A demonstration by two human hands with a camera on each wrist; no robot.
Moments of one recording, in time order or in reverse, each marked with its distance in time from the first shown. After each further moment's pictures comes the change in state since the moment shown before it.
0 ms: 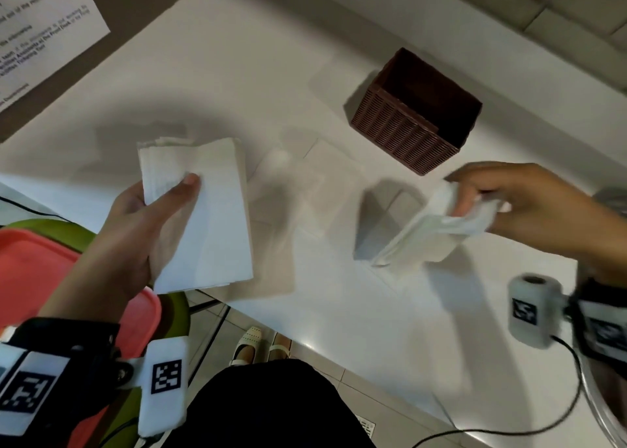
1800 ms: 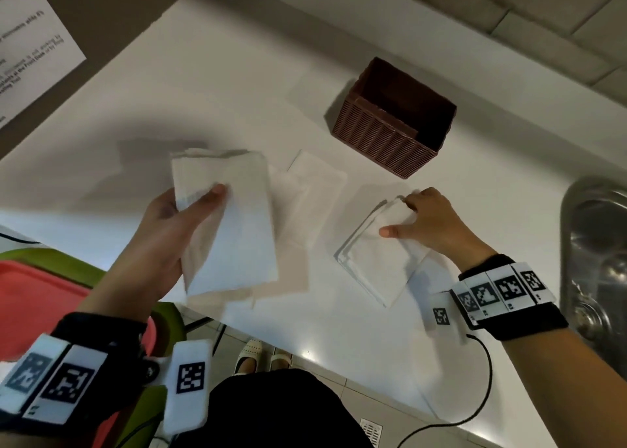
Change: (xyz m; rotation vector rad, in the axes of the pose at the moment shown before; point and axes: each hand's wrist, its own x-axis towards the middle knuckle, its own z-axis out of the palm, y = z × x) left_hand 0.015 0.003 0.031 0.017 -0.137 -0.018; right_hand 0.042 0.068 0.076 -0.245 0.105 0.674
